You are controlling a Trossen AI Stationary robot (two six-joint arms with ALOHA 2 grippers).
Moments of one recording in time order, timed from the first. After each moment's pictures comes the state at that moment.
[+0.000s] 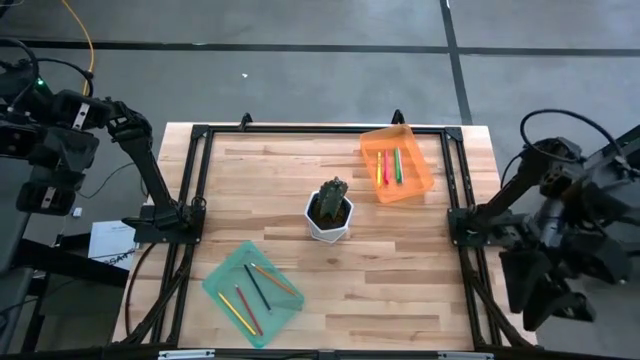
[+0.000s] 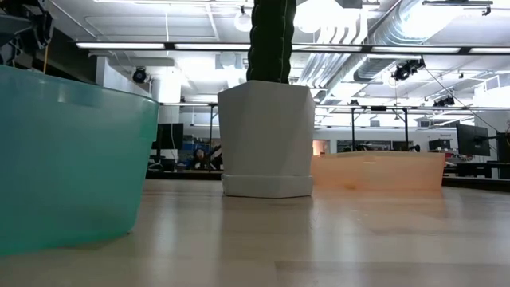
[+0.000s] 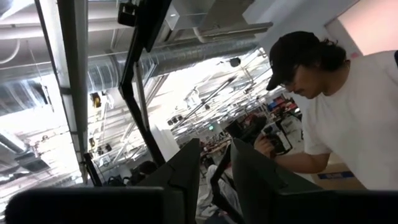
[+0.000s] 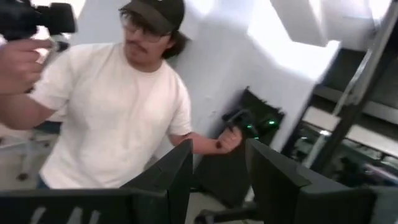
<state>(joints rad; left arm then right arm) -1.15 0.79 1.64 -0.35 -0.44 0.77 0.95 1.25 1.82 -0.32 0.03 -0.52</state>
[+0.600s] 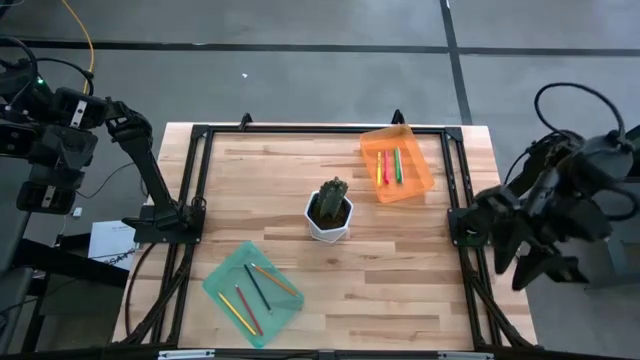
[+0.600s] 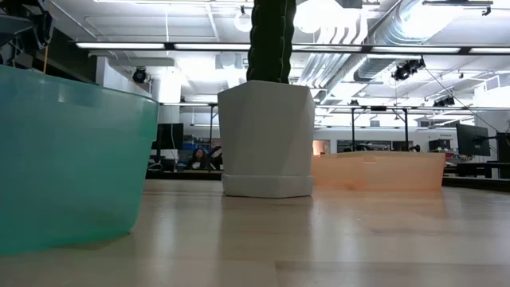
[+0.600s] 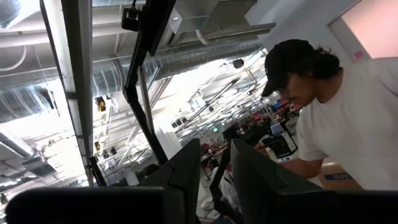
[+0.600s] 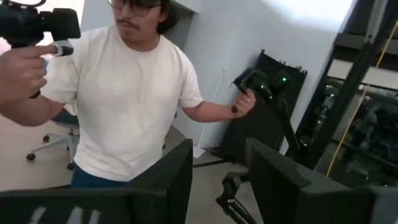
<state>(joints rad) -1.15 0.79 1.64 -0.34 -0.44 0.81 0.79 1.16 1.82 -0.54 -0.13 -0.32</state>
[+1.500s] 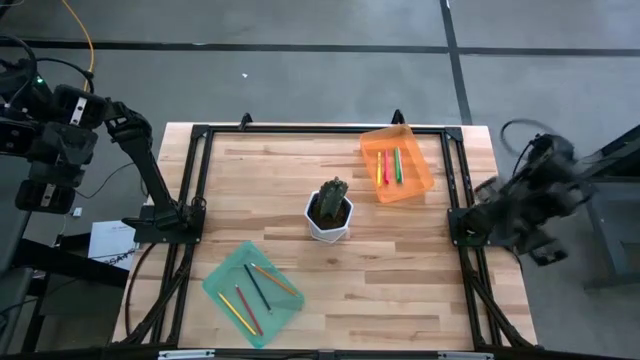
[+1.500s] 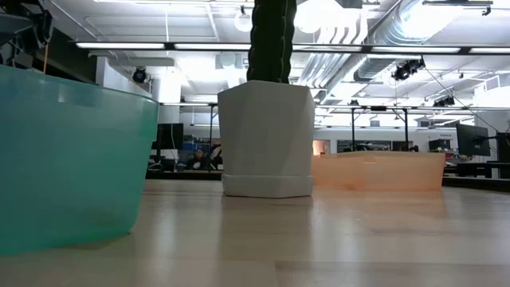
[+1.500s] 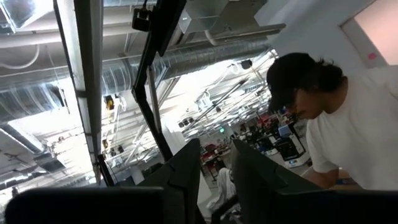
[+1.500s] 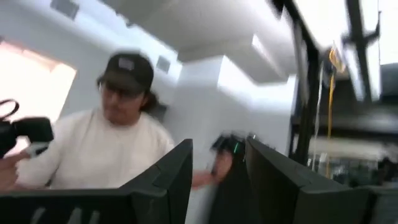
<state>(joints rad) -1.15 0.80 1.64 -0.30 -0.47 0.81 0.77 0.61 0.89 0.29 -0.11 -0.23</state>
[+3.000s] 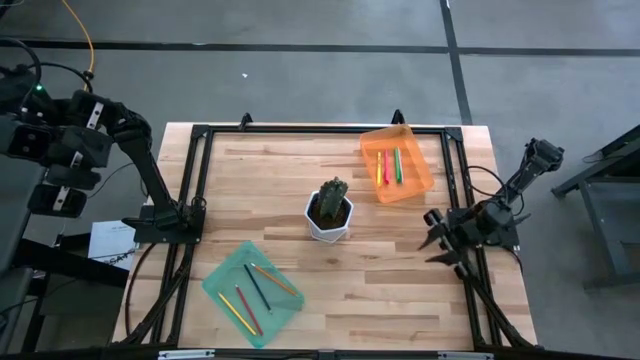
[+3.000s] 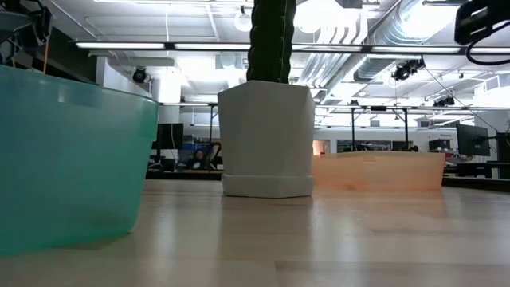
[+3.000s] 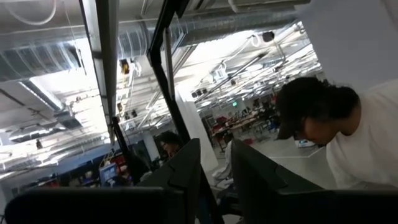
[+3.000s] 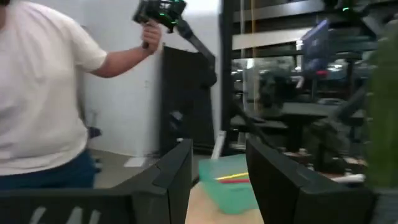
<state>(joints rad) -1.15 0.82 1.64 -0.32 -0.62 0.73 0.77 0.40 0.01 0.67 0.29 -0.09</state>
